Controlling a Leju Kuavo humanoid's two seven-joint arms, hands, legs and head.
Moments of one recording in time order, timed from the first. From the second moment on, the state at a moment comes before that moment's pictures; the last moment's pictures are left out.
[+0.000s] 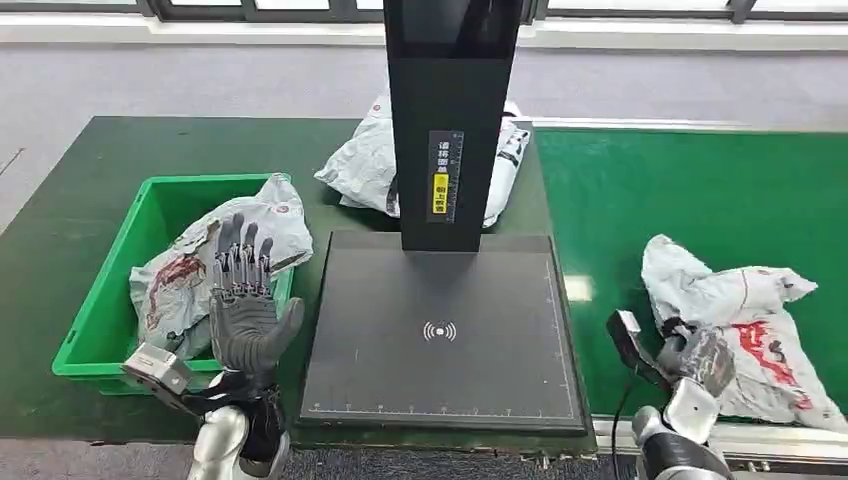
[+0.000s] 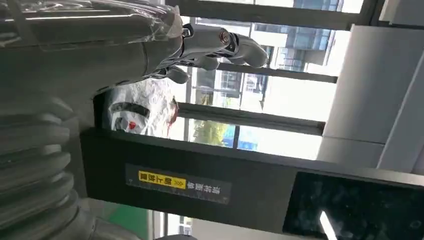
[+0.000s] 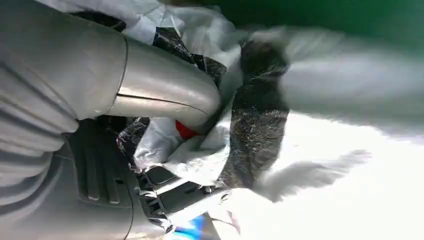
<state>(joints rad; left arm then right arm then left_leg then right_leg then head) 0.00 -0.28 -0.13 -1.53 0.10 -0.04 -0.70 -0.36 -0.03 -0.37 -0.58 1.47 -0.70 0.12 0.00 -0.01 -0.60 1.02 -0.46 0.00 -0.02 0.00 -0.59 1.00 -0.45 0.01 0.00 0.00</state>
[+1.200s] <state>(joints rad) 0.01 -0.28 -0.16 -1.46 -0.06 0.10 -0.70 -0.21 0.31 -0.06 -1.26 1.11 -0.69 -0.37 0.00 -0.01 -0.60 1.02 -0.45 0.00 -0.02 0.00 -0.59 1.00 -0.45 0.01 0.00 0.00</state>
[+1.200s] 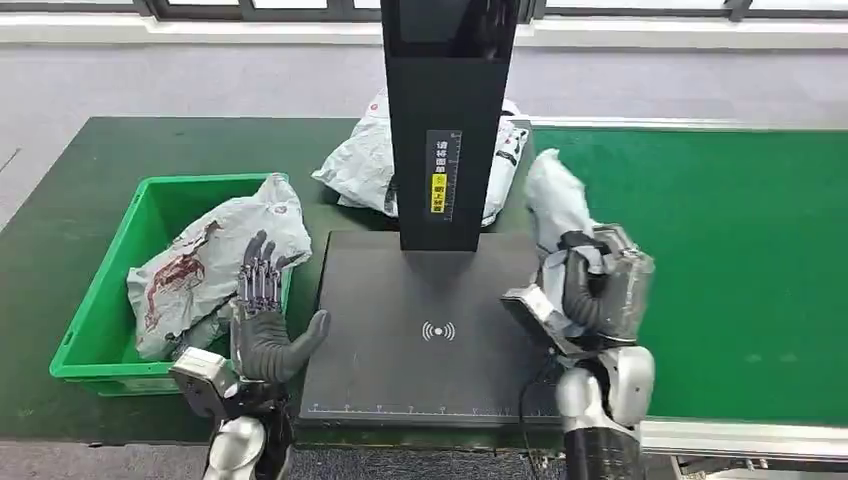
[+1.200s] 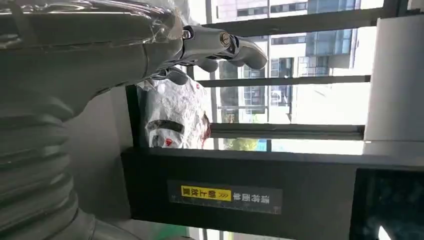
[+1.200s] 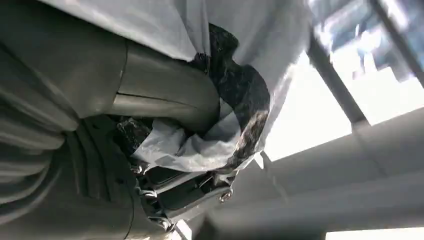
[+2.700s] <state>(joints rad) -0.04 -0.26 -0.32 -1.42 -0.21 0.37 -0.70 -0.06 0.30 -0.05 -1.85 0.86 -0.70 -0.70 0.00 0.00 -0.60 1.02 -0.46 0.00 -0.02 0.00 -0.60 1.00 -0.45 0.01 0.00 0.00</state>
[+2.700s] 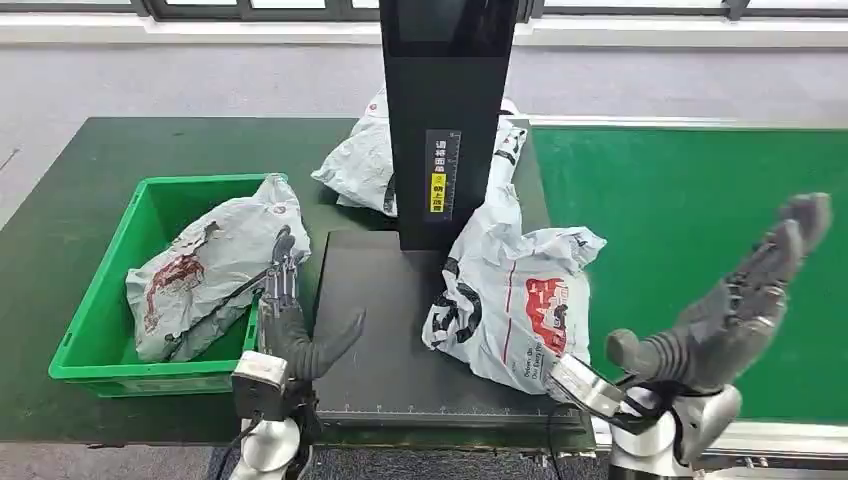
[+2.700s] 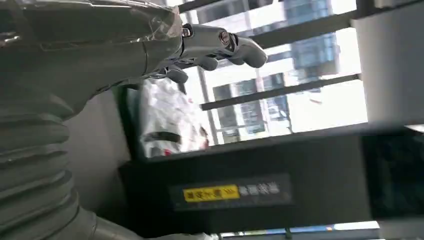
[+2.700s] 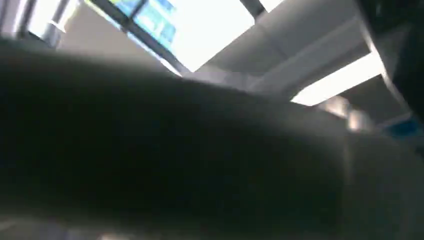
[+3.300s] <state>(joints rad) -0.45 -0.34 -0.50 -0.87 -0.32 0.59 -0.61 -0.05 0.30 -0.04 -1.94 0.83 -0.70 -0.70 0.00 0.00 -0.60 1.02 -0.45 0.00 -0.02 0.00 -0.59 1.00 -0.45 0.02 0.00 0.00</state>
